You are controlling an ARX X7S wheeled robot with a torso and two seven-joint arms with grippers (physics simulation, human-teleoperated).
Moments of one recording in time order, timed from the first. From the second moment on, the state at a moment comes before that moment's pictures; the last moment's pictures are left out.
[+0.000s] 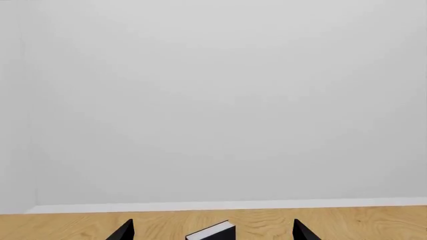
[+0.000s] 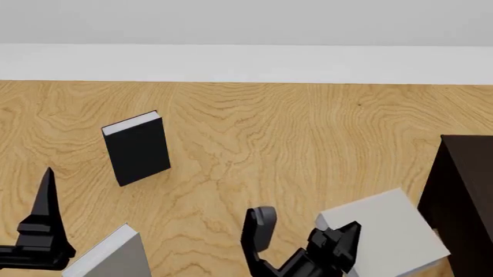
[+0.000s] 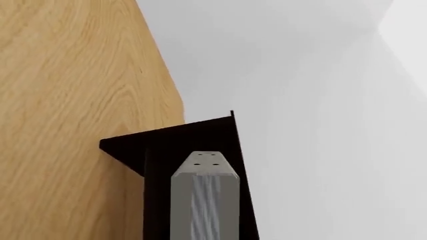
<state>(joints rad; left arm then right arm) -0.13 -0.39 0.07 0.68 -0.41 -0.48 -0.31 1.02 0.00 -1.49 0.88 0.92 1.00 1.37</state>
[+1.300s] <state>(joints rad) -0.13 -0.40 0.09 0.66 -0.41 -0.47 -0.32 1.00 0.00 -1.45 1.06 0.81 1.02 1.22</state>
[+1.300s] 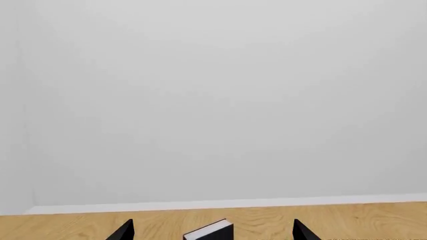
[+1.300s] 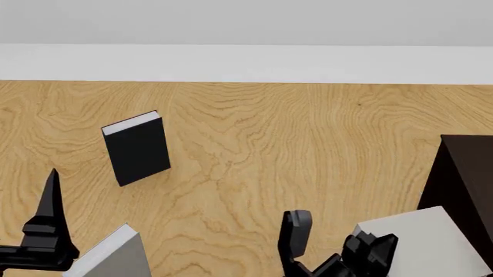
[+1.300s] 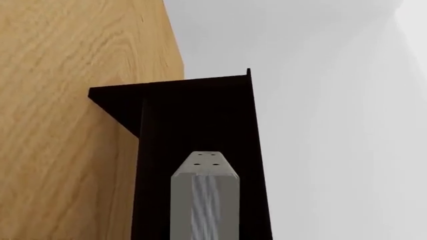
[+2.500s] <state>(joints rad) -0.16 -0.41 0.16 0.60 -0.37 -0.45 -0.33 0.97 0.00 -1.29 1.28 0.64 0.88 1.11</state>
